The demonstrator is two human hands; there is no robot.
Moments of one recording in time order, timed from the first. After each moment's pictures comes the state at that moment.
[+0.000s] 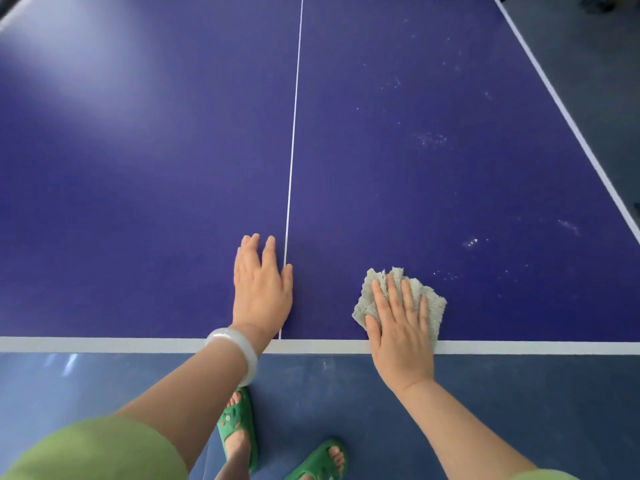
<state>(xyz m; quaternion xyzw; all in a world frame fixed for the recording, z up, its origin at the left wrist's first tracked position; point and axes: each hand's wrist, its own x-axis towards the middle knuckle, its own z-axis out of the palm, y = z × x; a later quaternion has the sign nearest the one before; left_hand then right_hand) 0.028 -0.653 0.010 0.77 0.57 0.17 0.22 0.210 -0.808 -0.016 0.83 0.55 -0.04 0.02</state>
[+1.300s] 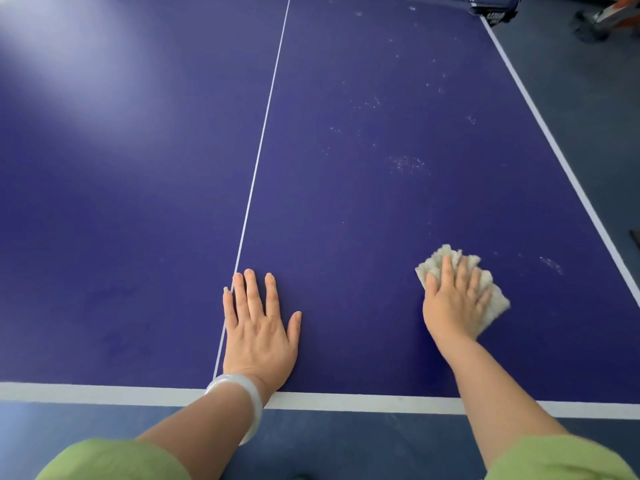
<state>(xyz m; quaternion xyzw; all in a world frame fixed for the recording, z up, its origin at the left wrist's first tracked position) 0.114 -0.688 -0.018 0.81 0.58 0.00 0.06 0.397 -0.748 -0.008 0.94 0.33 -0.08 -0.02</state>
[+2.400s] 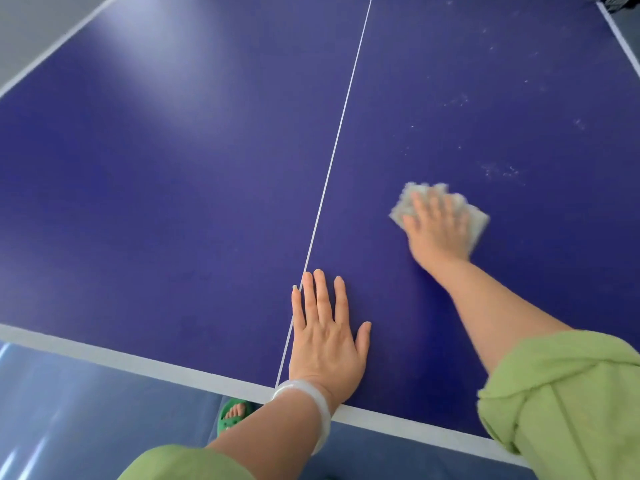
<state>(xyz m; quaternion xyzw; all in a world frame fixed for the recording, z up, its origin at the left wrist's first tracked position) 0.109 -0.685 -0.018 0.81 0.57 -0.01 0.08 0.342 -0.567 -0.021 0.84 0.54 -0.05 0.02</state>
